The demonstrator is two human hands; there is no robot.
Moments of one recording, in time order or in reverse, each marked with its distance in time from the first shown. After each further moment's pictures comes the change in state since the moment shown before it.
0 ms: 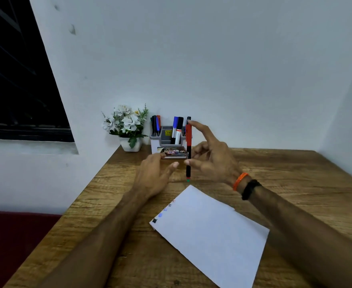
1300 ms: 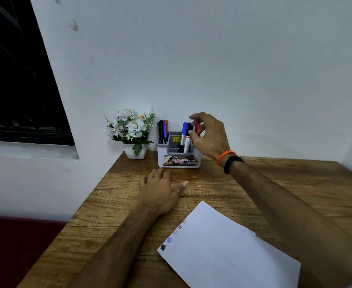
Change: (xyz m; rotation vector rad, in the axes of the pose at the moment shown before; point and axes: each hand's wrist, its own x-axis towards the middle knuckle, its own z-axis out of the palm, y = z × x) left_hand 0.020 -0.020 0.019 0.367 -0.212 -0.069; right_hand 0.110 0.044 0.038 -0.163 0.251 0.014
